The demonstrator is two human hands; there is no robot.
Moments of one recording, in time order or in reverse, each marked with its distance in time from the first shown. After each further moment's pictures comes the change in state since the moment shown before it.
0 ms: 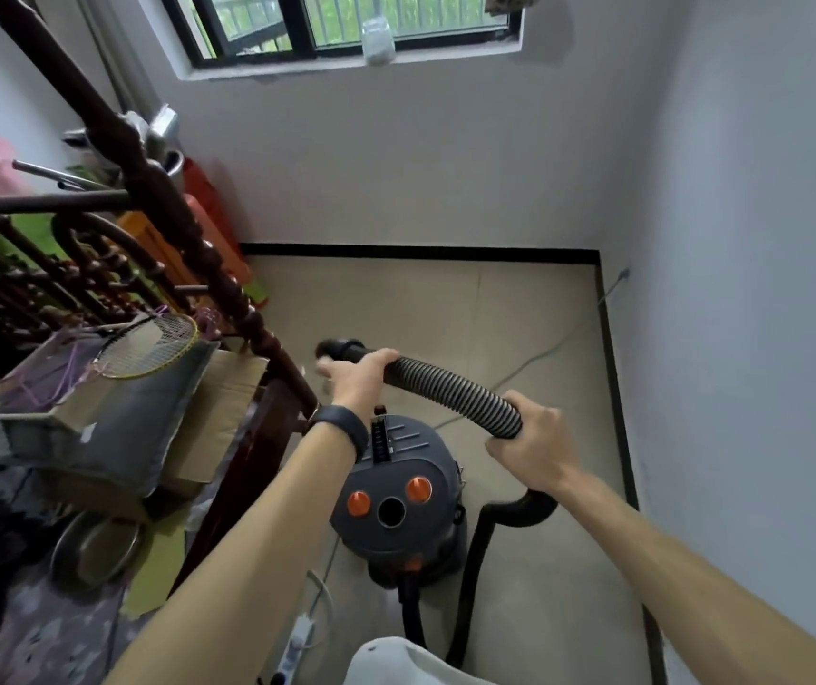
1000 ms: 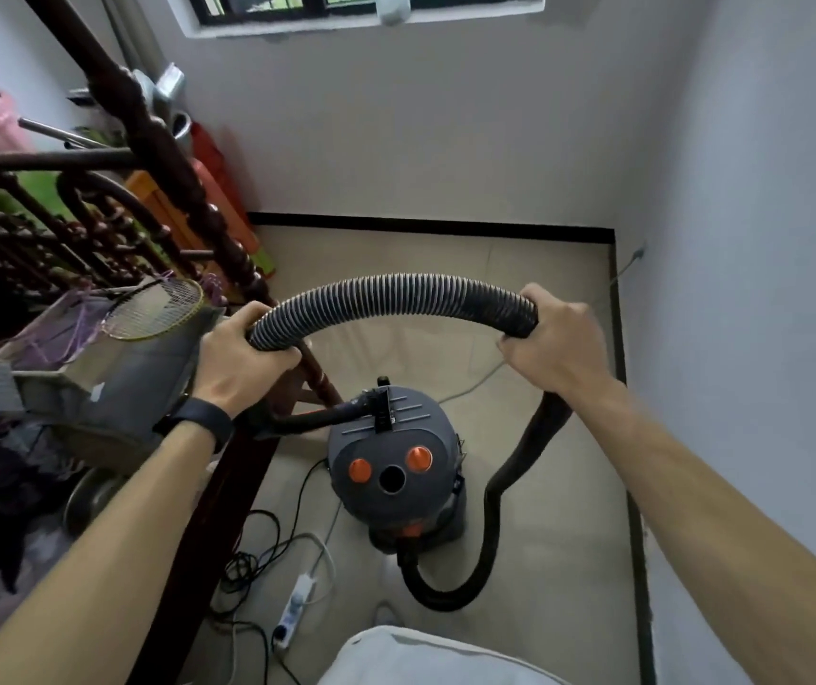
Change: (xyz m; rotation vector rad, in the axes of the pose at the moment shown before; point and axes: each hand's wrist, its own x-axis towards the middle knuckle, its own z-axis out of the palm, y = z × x) left_hand 0.015 -0.008 -0.132 0.560 0.111 0.741; right_hand 0.047 -0.034 -0.047 -0.196 0.254 -0.189
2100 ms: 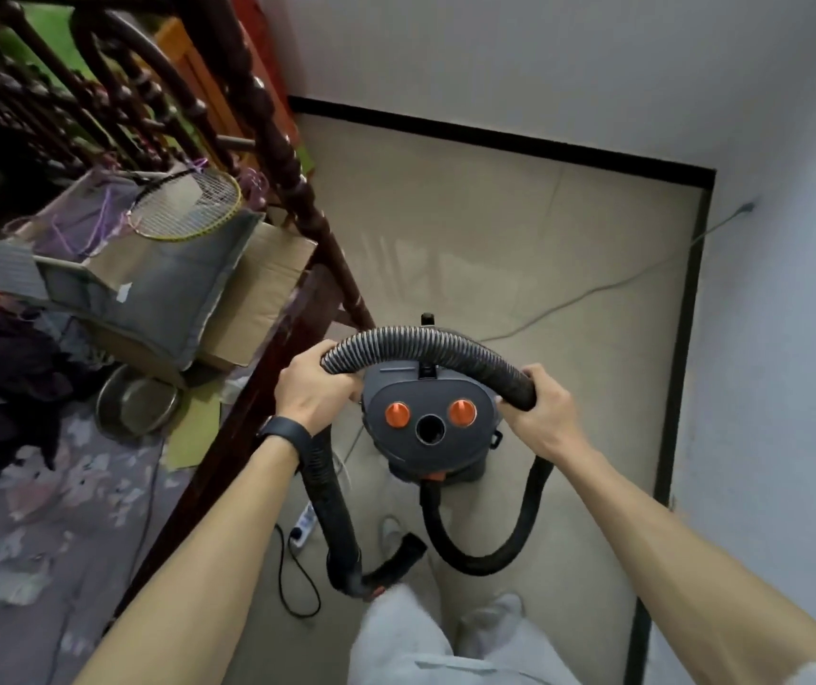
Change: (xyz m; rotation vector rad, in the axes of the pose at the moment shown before) left_hand -0.030 -0.112 0.077 -0.032 -0.225 -0.485; right_hand -0.069 0.060 0.186 0.244 -0.505 0.339
